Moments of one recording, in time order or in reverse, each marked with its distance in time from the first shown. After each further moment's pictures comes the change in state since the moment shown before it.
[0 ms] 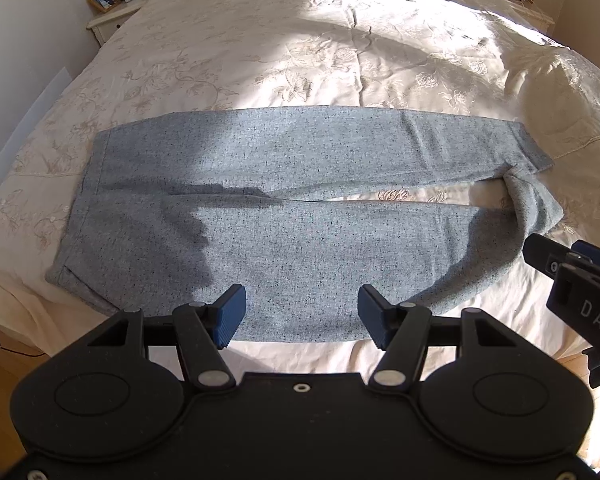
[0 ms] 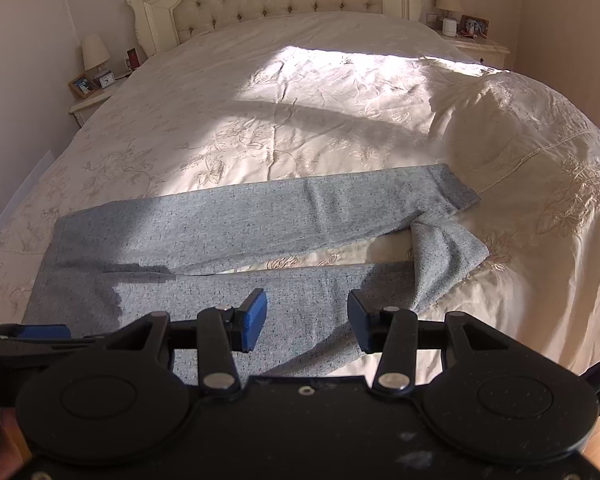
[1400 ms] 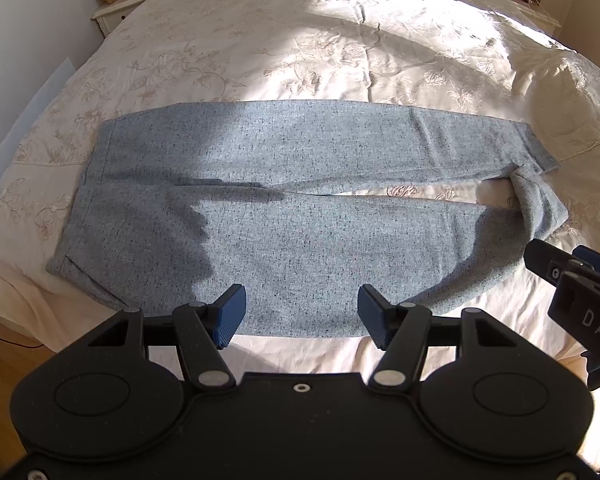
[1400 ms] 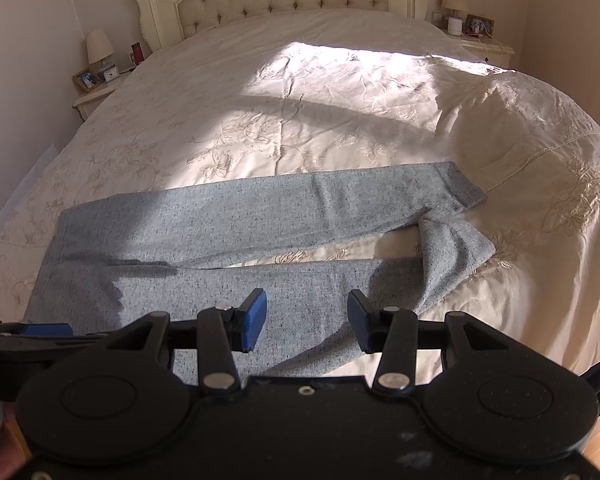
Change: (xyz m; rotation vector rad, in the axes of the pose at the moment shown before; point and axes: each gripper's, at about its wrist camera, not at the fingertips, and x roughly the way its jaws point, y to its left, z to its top) left arm 0.003 0.010 -0.004 -0.025 0.011 0.001; right arm 0.001 0.008 -0.003 -0.015 0.012 0.006
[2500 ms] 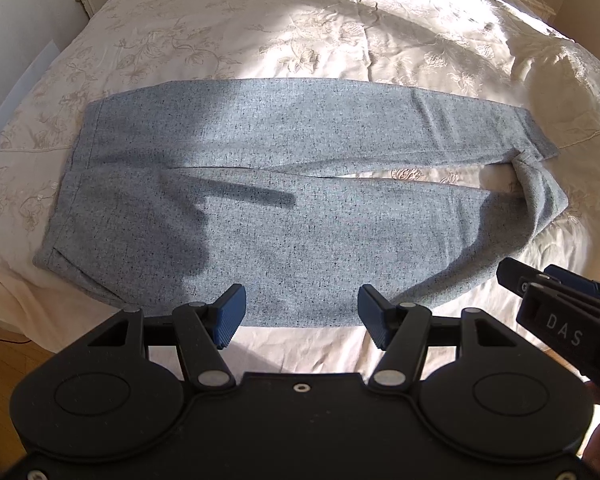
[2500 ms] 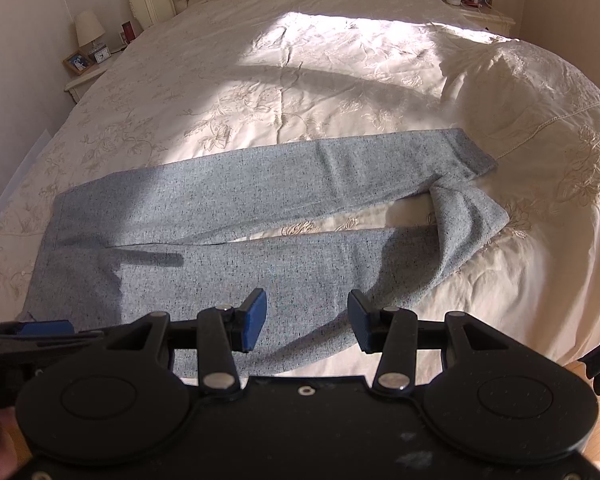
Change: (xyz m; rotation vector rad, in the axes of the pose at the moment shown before) left arm 0.023 0.024 0.008 0.010 0.083 -0.044; right arm 0.031 0.014 -0.004 0.051 0.129 -0.010
